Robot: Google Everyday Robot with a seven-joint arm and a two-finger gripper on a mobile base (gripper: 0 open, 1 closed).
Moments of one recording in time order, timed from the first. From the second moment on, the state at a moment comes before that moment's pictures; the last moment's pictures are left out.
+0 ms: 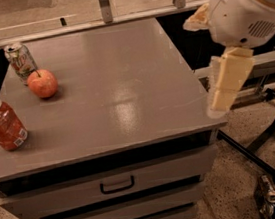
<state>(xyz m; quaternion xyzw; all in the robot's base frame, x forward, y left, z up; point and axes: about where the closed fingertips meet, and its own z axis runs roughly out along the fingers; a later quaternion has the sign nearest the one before) 0.446 -0.119 0.992 -0.70 0.68 0.00 0.22</state>
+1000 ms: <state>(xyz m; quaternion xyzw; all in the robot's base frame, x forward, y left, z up) 0.497 0.038 0.994 -0.83 0.49 0.09 0.24</state>
